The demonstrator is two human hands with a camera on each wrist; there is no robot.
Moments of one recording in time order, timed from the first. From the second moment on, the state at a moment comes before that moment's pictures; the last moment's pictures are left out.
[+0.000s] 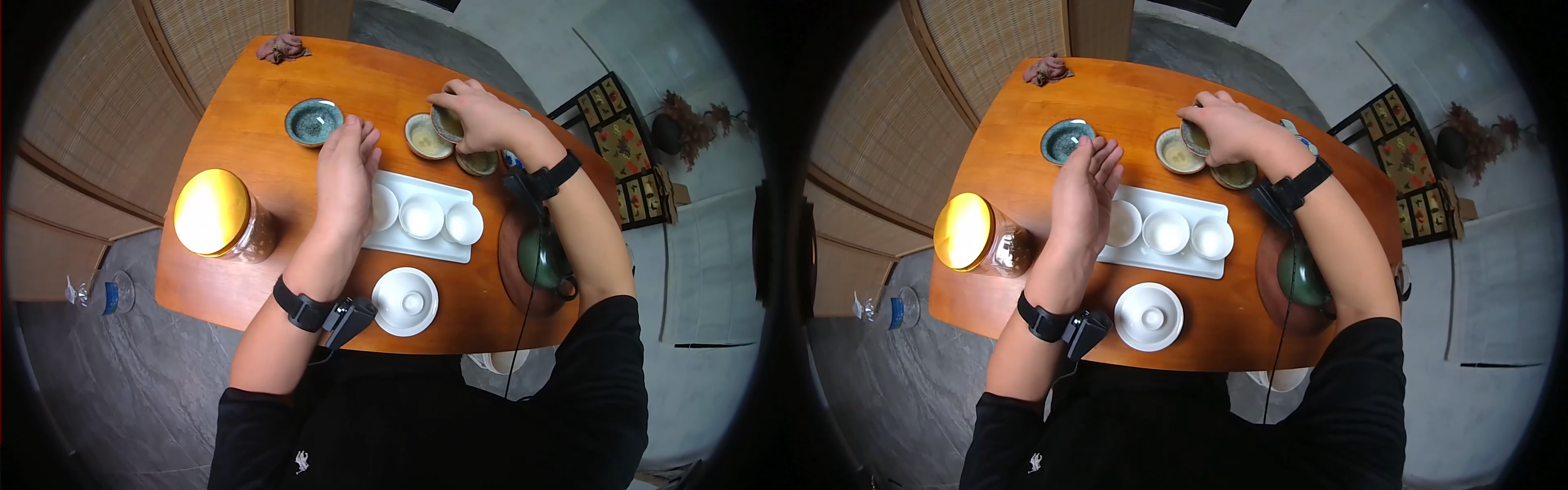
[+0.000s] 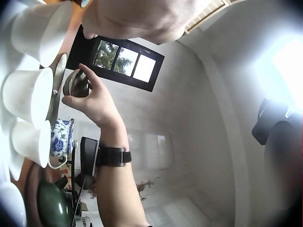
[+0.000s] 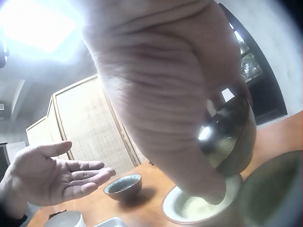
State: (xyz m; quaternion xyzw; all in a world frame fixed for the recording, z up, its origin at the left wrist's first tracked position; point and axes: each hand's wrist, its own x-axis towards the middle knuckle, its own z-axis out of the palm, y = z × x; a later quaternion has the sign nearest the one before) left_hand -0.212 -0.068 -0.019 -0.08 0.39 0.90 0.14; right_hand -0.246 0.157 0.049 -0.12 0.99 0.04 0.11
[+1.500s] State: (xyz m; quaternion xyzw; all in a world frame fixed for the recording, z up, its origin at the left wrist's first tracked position) left_hand -0.212 -0.073 -0.022 -0.08 0.30 0.93 0.18; right_hand -0.227 0.118 0.046 -0.26 0.89 0.34 -0.14
